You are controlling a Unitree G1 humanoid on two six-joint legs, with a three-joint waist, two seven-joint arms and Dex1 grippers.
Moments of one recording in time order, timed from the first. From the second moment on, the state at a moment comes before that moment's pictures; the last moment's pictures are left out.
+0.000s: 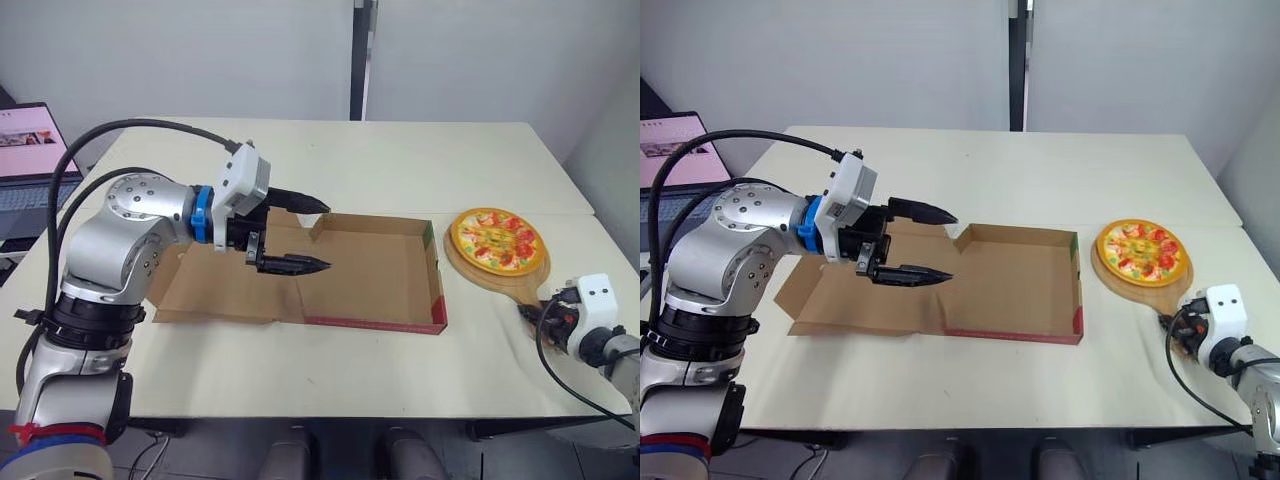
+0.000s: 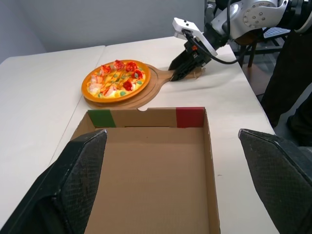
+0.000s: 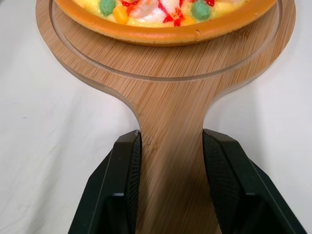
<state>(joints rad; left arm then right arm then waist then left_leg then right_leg) -0.77 0.78 -0.08 -0.12 -0.55 0.54 -1.32 0.03 -0.64 -0.43 -0.14 0.34 0.72 0.52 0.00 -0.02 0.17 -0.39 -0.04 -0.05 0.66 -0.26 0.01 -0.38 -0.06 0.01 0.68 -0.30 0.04</state>
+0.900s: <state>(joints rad) -0.66 0.95 -0.03 -0.09 -0.53 0.56 -1.37 -0.23 -0.96 -0.25 -0.31 0.42 0.75 0.80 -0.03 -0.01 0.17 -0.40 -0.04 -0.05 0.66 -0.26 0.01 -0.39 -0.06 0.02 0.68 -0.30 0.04</state>
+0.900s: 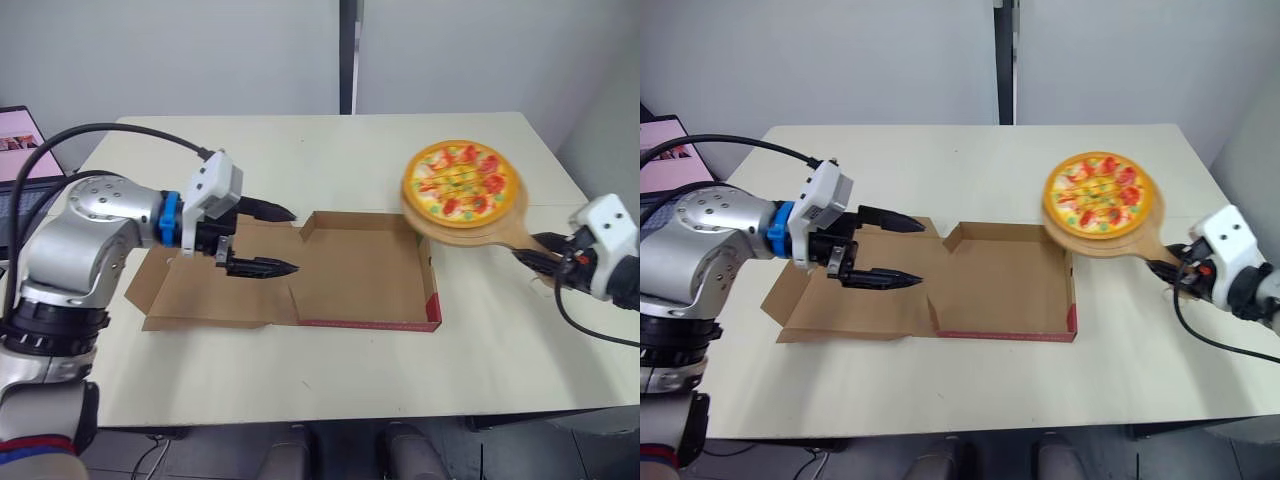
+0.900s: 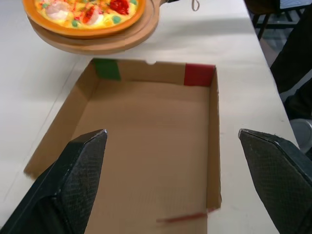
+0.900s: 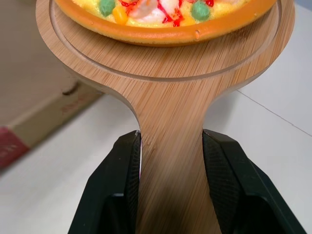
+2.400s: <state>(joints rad) -0.50 1.05 0.04 -0.20 -0.54 0.56 -1.37 -0.42 -1.01 0.02 -0.10 0.02 0.19 0.99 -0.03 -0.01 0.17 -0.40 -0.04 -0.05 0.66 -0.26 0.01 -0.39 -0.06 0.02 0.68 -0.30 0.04</state>
